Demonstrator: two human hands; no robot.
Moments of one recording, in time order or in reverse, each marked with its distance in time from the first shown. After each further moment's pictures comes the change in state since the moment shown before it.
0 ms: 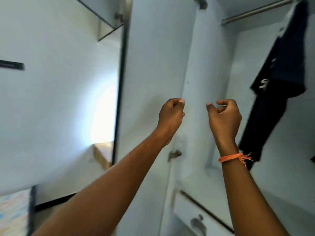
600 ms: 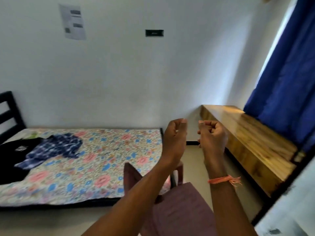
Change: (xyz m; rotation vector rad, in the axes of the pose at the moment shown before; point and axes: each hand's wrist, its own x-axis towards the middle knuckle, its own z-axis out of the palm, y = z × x) left_hand -0.285 0.001 -0.487 0.228 0.588 -0.207; right_hand -0.502 -0.252 0.209 0.407 -0.685 0.425
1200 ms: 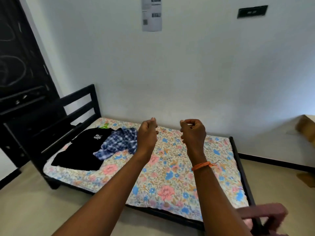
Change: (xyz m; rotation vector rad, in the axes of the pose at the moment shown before) left_hand 0.228 -0.044 -0.442 0.216 0.551 -0.127; right_hand -0.069 -0.011 0.495 0.136 -0.487 0.151
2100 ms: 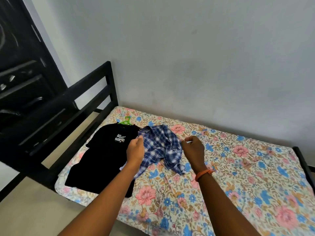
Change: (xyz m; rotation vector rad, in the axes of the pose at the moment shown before) left_hand 0.545 -0.221 -0.289 0.264 0.111 -0.393; right_hand 0.187 0.156 0.555 -0.374 -0.251 0.269
